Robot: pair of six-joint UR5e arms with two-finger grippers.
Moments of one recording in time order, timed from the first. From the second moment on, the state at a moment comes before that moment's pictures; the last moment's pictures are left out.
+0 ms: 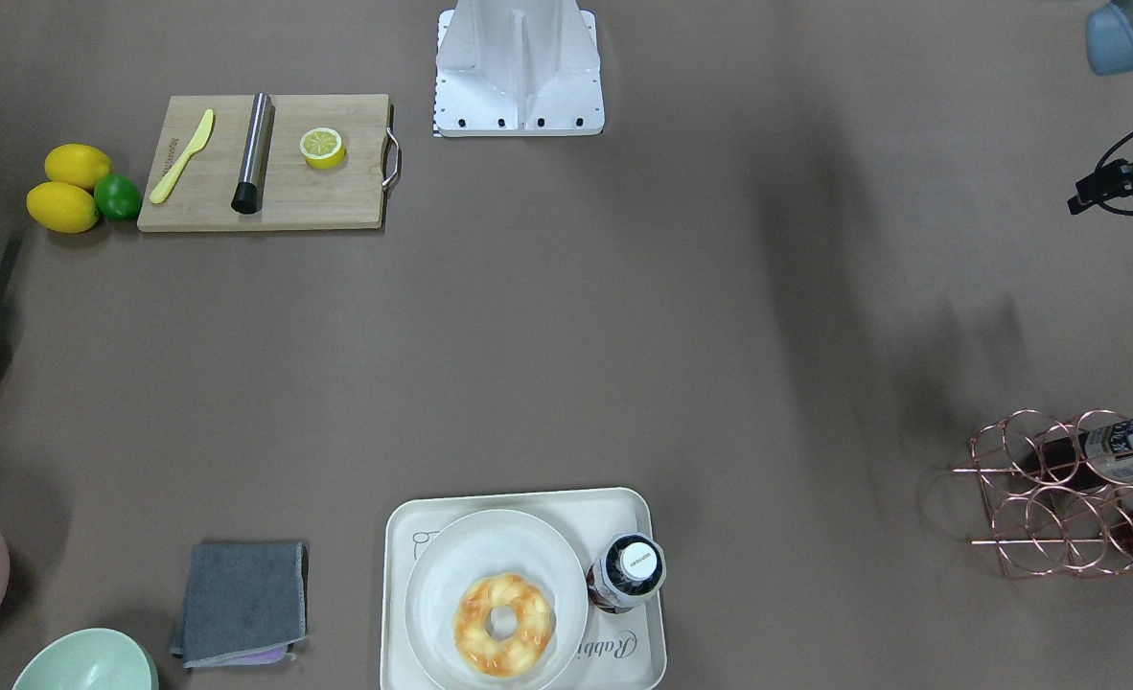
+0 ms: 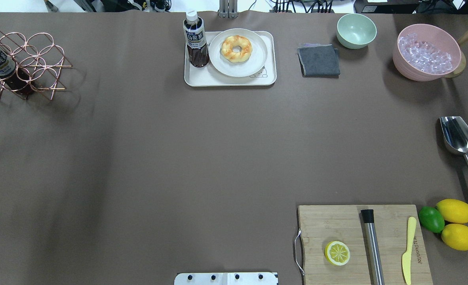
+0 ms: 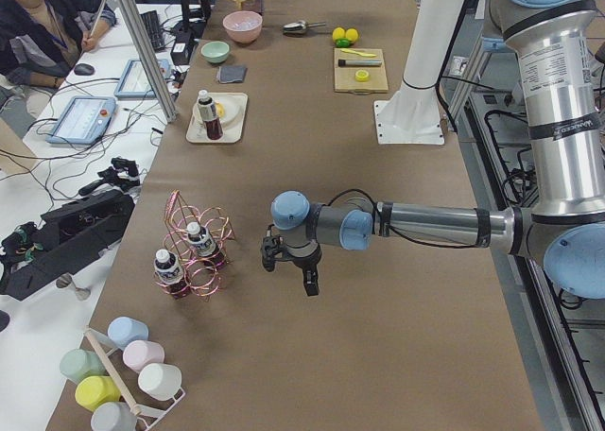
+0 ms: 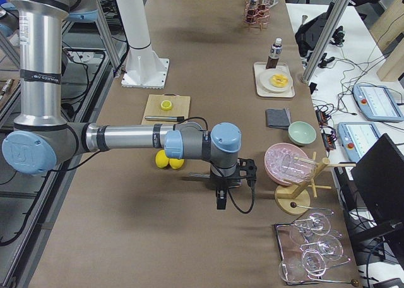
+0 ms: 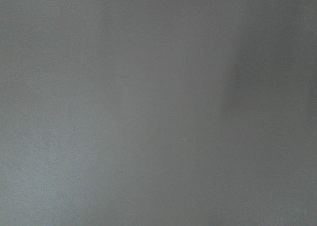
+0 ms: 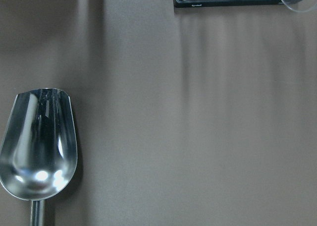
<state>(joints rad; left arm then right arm) -1.28 -1.34 -1.81 -1.63 -2.35 -0.34 1.57 -1.65 1.73 -1.62 2.21 0.00</state>
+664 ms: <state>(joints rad) -1.28 -1.33 -1.82 -1.63 -2.35 -0.34 1.57 -1.66 1.73 -1.62 2.21 0.00</state>
